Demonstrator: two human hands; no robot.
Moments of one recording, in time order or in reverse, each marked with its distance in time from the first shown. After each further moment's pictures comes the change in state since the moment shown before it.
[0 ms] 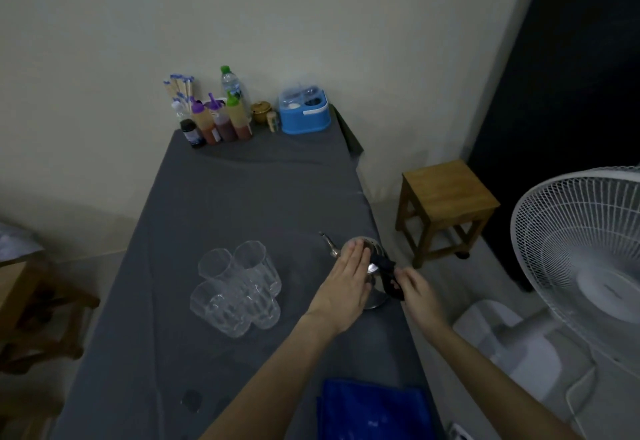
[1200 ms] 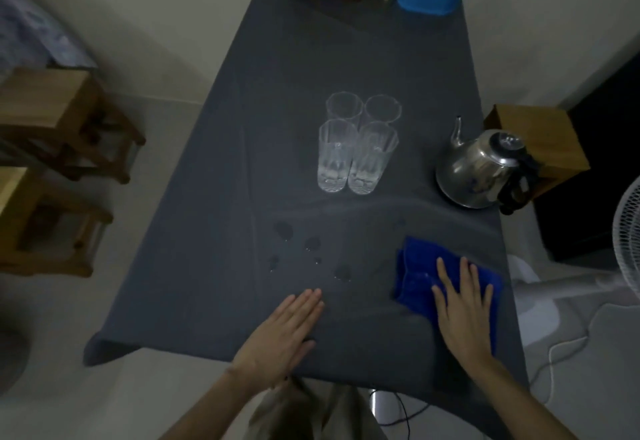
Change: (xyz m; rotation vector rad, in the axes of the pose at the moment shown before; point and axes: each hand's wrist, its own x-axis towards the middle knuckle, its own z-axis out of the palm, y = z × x) left_hand -0.385 -0.076 0.161 -0.003 -0.045 -0.127; right_hand -0.182 0.110 0.085 -1.256 -0.153 -0.169
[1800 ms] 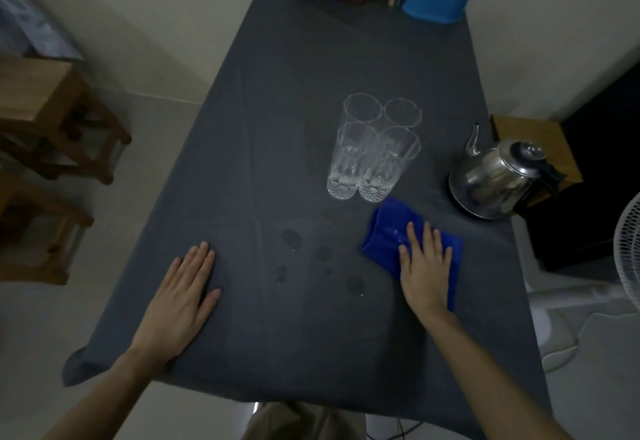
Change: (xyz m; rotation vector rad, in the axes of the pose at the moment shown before) left_hand -0.044 -0.156 -0.009 -0.143 0.118 -0.440; right_hand 0.073 -0.097 0.005 0.033 0.111 0.010
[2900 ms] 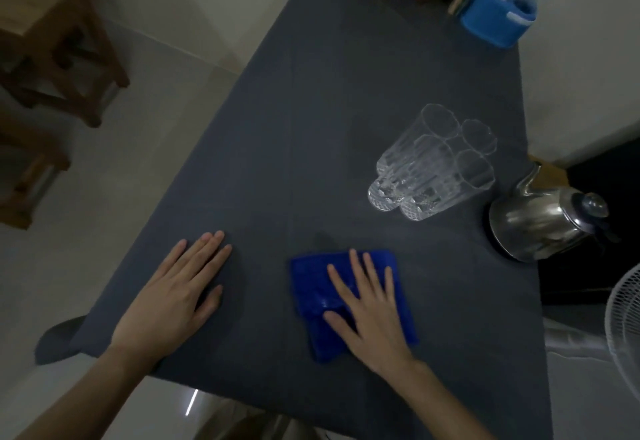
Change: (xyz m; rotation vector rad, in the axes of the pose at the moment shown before) left_hand -0.007 -0.029 -0.004 -0.069 0.009 0.051; right_hand -0.058 -0.102 0.021 -0.069 -0.236 -0.617
